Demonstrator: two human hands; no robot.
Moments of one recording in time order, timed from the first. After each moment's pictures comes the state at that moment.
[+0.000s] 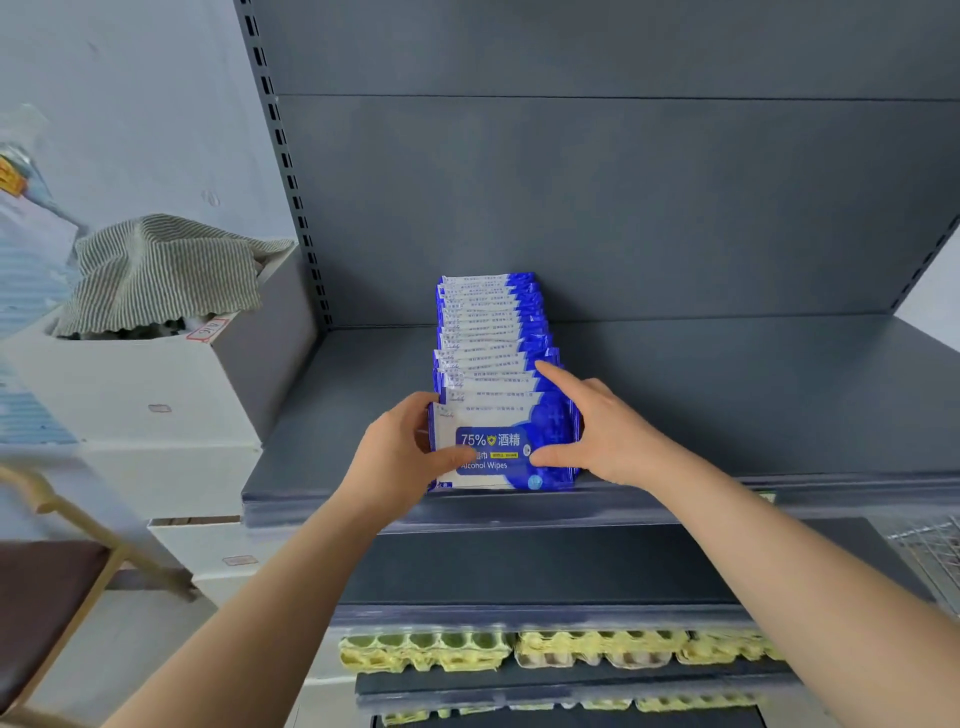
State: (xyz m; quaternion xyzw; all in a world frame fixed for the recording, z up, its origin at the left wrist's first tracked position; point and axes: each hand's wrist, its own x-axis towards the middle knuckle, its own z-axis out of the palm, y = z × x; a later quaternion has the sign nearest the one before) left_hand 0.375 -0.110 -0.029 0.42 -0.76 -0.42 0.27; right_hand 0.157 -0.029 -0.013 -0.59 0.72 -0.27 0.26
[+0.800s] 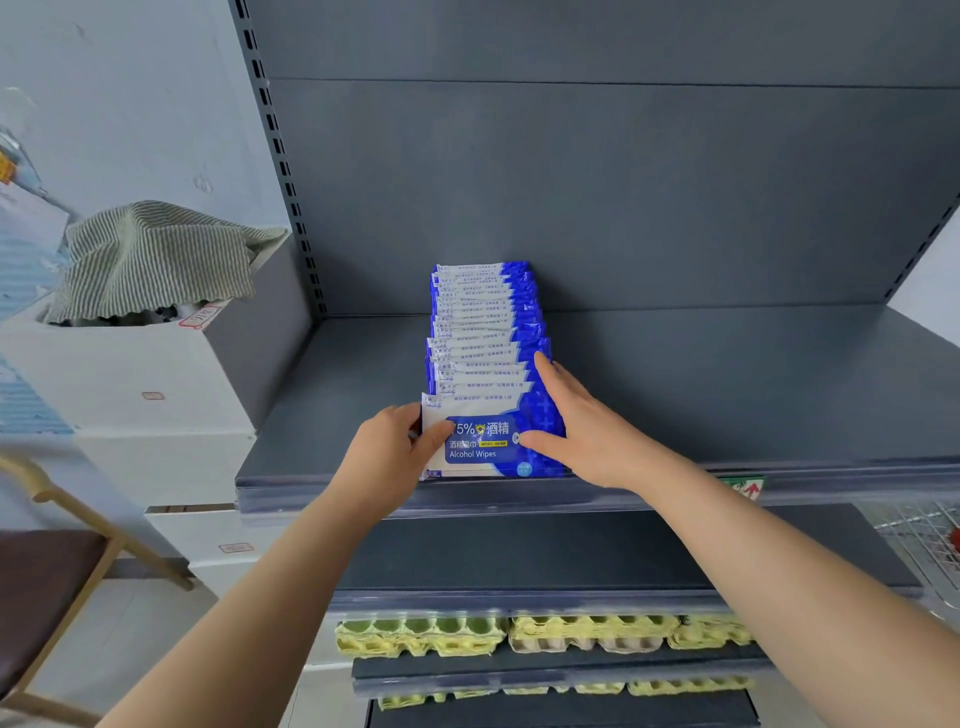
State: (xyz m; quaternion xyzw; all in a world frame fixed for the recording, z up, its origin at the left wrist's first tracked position) left_hand 0.377 -0.111 -0.042 0.46 -0.81 -0.28 0.23; right_hand 0.169 -0.021 -0.015 -0.62 0.71 -0.21 0.25
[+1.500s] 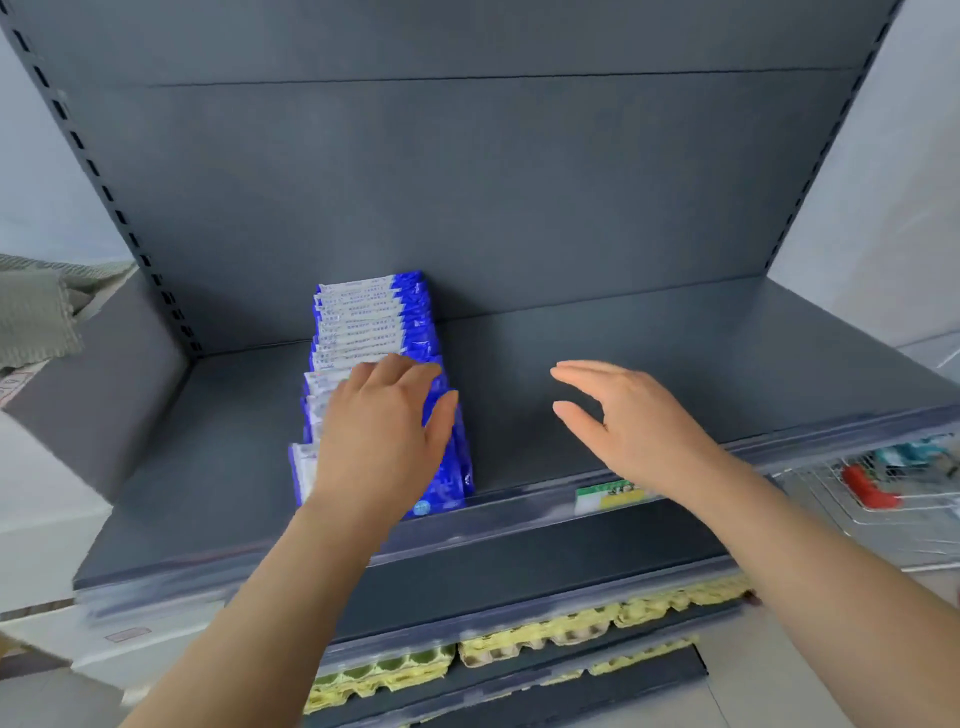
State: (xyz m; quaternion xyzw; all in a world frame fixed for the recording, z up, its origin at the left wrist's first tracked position) left_hand 0.284 -0.087 0.000 0.33 -0.89 0.00 0.32; right_hand 0.094 0.045 0.018 -0.58 0.80 -0.19 0.02
